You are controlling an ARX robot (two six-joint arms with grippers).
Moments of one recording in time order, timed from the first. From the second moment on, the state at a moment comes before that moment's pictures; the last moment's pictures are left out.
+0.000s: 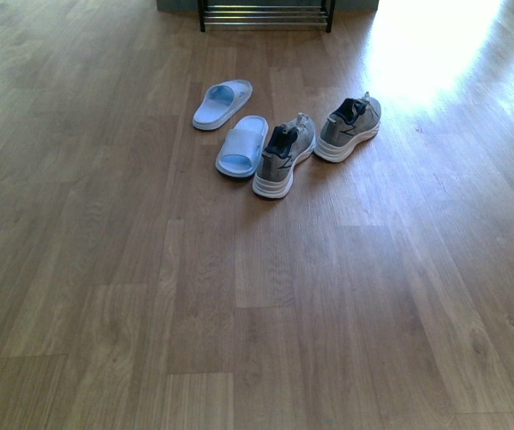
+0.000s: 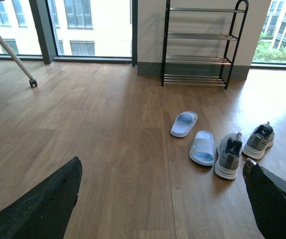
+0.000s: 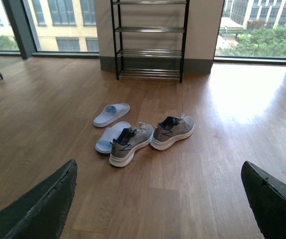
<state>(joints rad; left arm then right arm) 0.00 0.02 0.01 0.00 0.00 -0.01 0.00 0.00 0.01 0.00 0.00 -0.01</state>
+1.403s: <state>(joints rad) 0.00 0.02 0.01 0.00 0.00 -0.01 0.00 0.00 0.01 0.00 0.00 -0.01</state>
